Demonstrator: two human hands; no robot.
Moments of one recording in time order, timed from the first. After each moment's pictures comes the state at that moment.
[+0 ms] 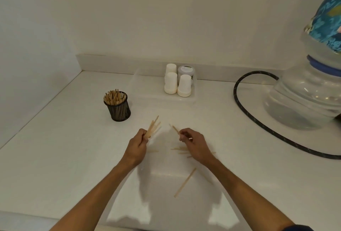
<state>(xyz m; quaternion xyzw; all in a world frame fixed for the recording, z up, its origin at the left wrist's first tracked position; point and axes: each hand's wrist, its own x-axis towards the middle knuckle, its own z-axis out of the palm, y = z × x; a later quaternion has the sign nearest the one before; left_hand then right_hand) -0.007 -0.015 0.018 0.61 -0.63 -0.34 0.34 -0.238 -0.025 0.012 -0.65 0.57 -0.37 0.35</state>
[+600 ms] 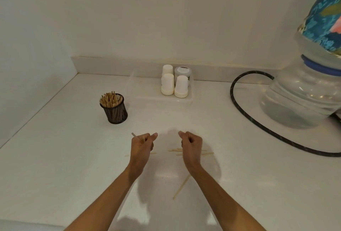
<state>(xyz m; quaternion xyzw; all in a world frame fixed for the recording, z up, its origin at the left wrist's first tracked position) -0.042 -0.014 0.020 0.54 -0.47 -0.45 0.52 -0.198 -0.008 0.016 -0.39 0.59 -0.59 0.39</state>
